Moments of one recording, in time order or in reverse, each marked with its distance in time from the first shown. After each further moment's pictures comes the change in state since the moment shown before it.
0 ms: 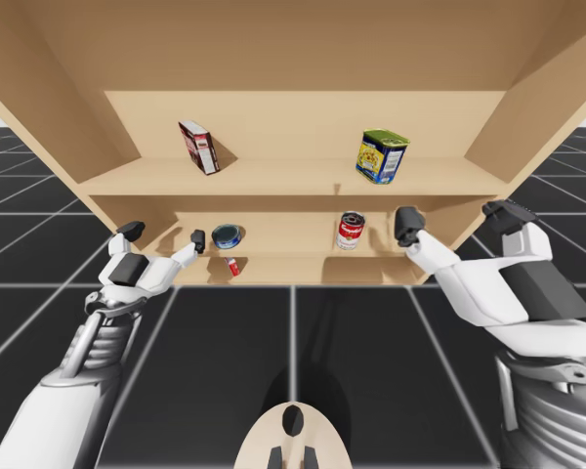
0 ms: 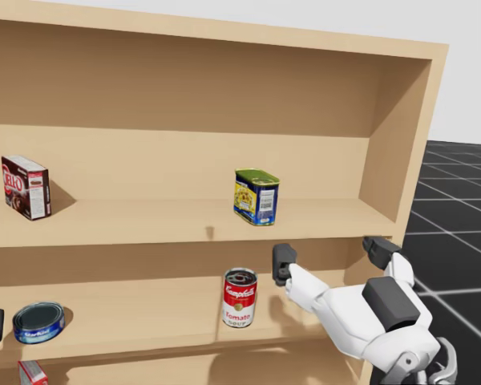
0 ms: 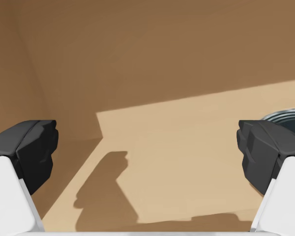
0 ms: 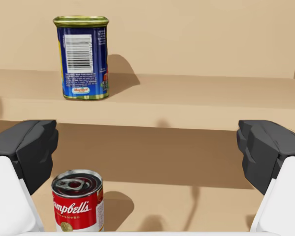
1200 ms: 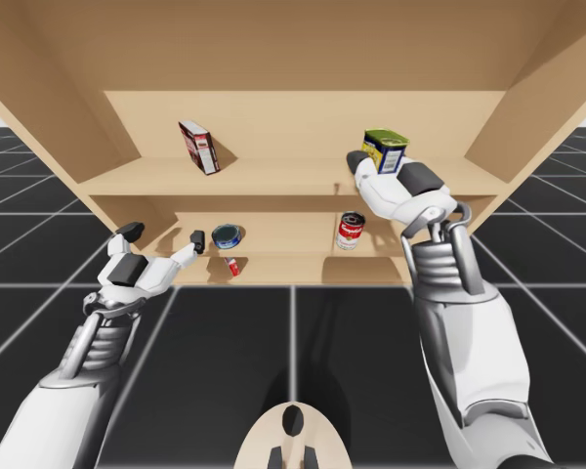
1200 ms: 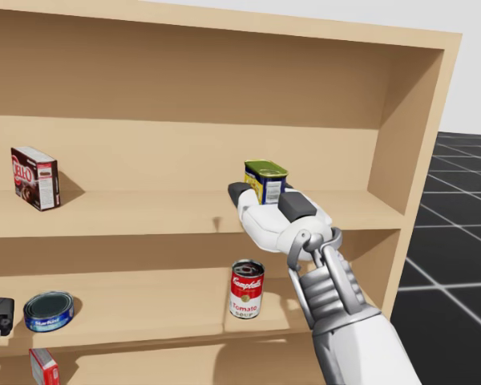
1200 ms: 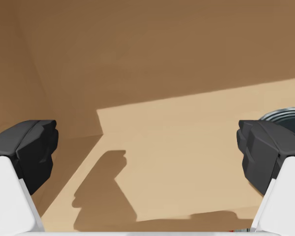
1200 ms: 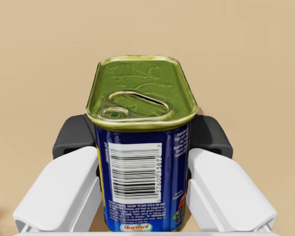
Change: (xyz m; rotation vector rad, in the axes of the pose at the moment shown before) left arm 0.001 0.000 0.001 0.003 0.012 0.007; right arm 0.003 0.042 -0.139 0.069 0.139 -0.026
